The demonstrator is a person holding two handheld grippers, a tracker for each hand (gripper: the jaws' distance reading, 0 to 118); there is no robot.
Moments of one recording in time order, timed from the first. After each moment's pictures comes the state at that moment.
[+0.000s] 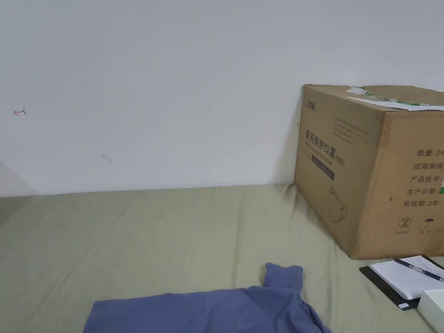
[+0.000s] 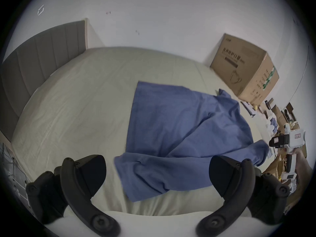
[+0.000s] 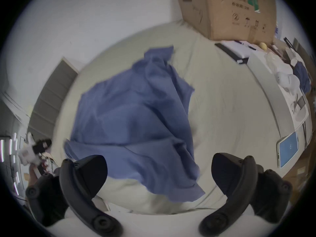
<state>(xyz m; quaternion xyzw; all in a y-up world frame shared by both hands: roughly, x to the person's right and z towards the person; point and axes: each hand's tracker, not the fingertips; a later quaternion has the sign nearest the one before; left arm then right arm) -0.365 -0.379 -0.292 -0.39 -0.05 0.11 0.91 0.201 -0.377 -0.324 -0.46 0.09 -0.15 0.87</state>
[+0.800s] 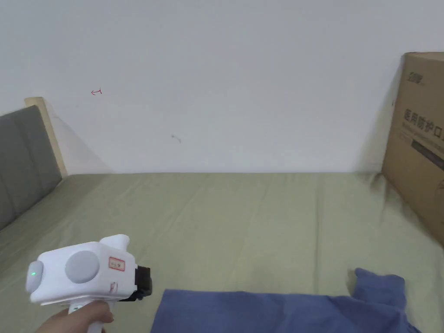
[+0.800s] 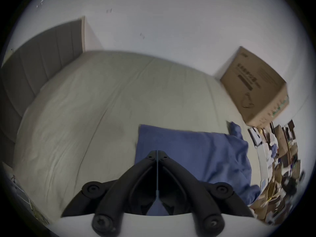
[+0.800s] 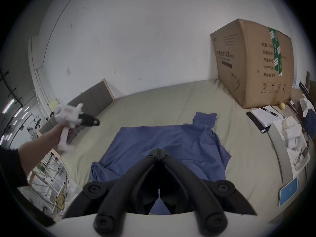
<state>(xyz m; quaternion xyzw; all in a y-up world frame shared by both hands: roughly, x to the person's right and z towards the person) -0.415 -0.353 -0.543 -0.45 -0.03 0.15 0.88 0.114 -0.309 -0.328 -0.28 0.19 -0.09 0.93</state>
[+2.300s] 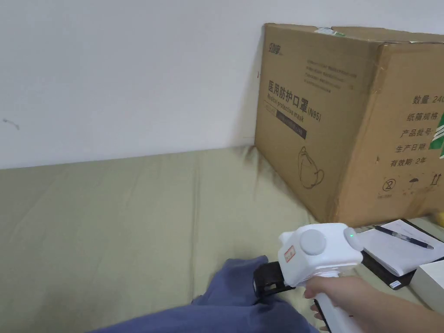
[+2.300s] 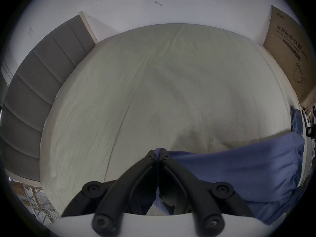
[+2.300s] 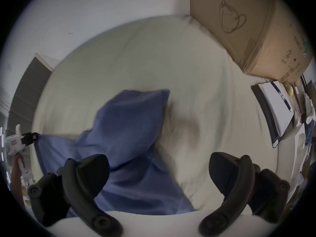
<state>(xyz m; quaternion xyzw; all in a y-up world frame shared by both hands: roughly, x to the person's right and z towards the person) -0.406 -0.439 -0.593 -0.52 0.10 -0.02 0.85 0.172 -0.455 -0.651 -0.57 0.02 -0.04 0.82</state>
